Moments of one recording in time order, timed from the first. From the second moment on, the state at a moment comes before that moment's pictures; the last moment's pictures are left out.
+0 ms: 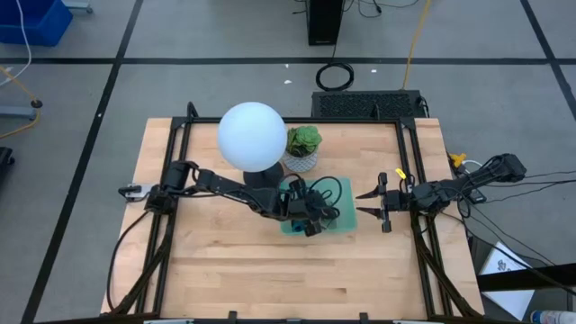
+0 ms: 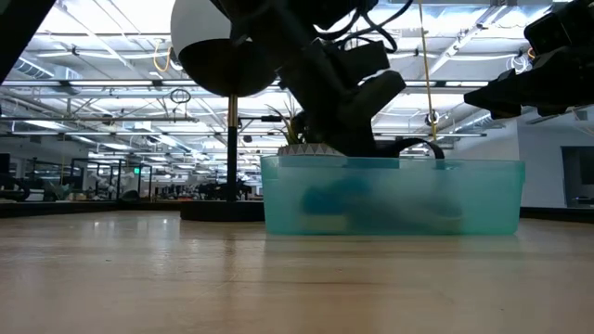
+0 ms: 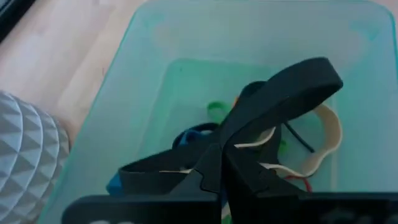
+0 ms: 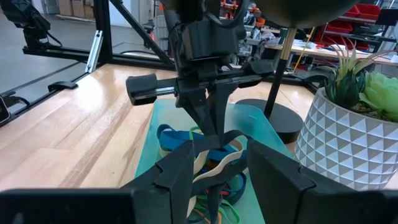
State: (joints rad) left arm -0.14 2.11 1.53 -0.27 -0.39 -0.23; right arm 0.34 0.30 0.02 0.16 0.34 -0.07
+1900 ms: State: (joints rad) left arm -0.14 2.09 1.53 -0.37 -0.30 -0.23; right arm 0.34 0.30 0.02 0.16 0.34 -0.06
